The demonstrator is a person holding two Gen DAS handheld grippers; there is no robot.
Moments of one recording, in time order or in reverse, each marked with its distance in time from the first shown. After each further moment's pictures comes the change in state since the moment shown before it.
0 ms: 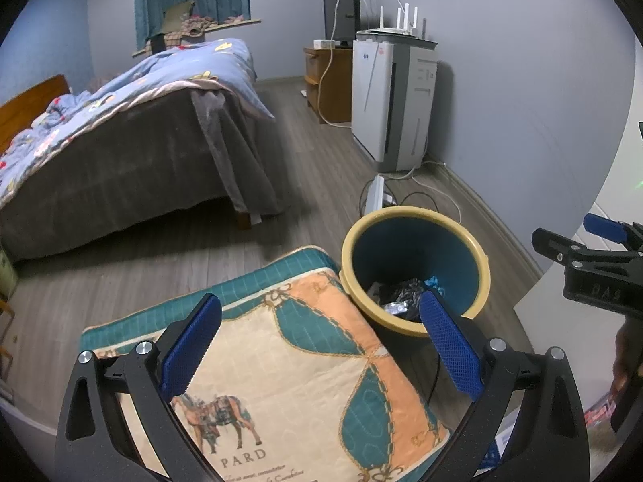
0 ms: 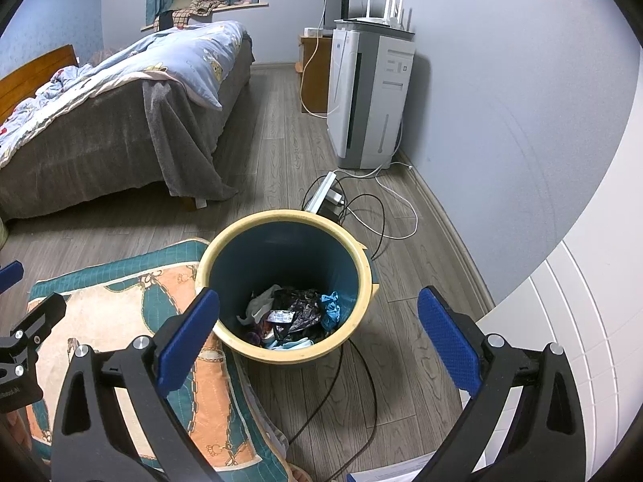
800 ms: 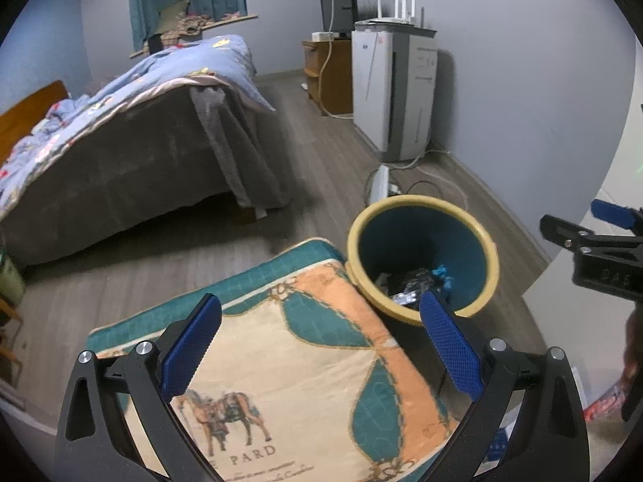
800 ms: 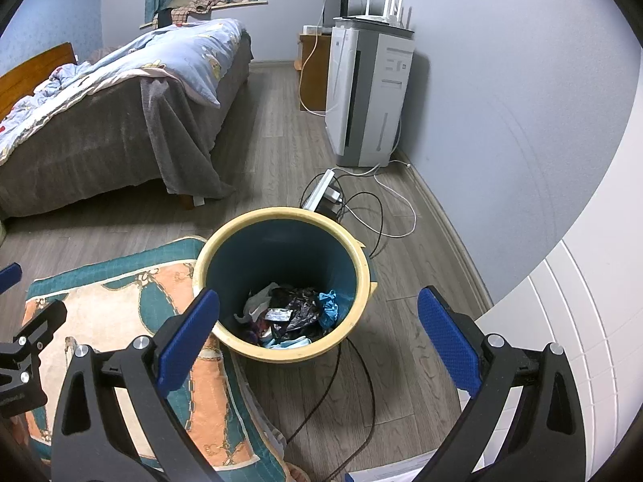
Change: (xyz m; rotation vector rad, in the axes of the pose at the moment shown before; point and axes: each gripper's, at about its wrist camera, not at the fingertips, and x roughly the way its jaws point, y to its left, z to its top) left arm 0.004 0.005 -0.006 0.038 0.034 0.027; right arm 0.004 -0.004 -0.001 -0.001 0.011 -0.010
